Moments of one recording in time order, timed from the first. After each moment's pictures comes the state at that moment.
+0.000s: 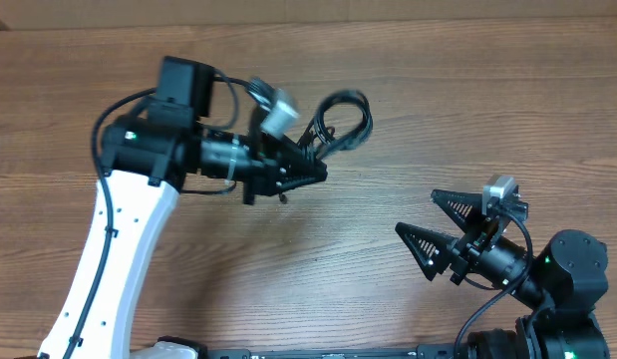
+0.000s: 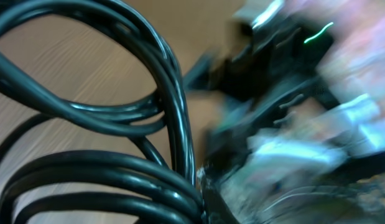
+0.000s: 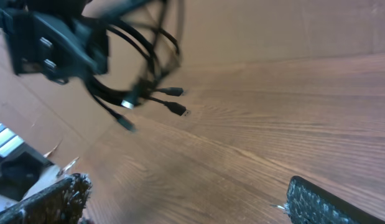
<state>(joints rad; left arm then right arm) -0.26 1.45 1.54 -1.18 1.17 0.49 0.04 0.49 0.64 -0.40 -0.82 0.30</state>
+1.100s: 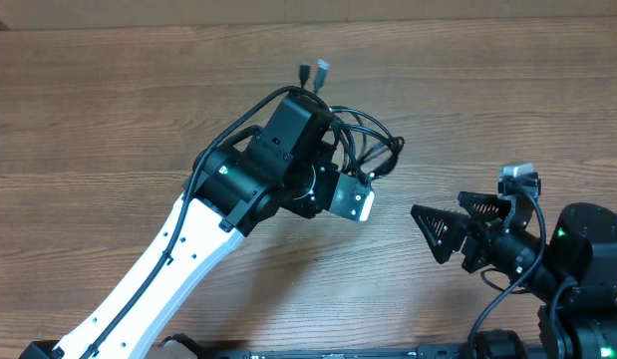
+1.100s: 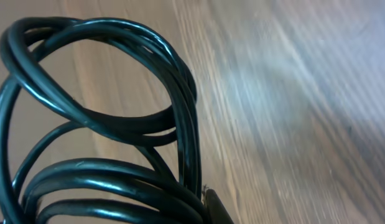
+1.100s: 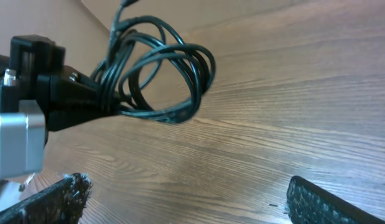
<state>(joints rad) -0.67 1.45 1.54 -1.06 0.13 1.30 0.04 0.65 0.95 -0.84 -0.60 0.25</state>
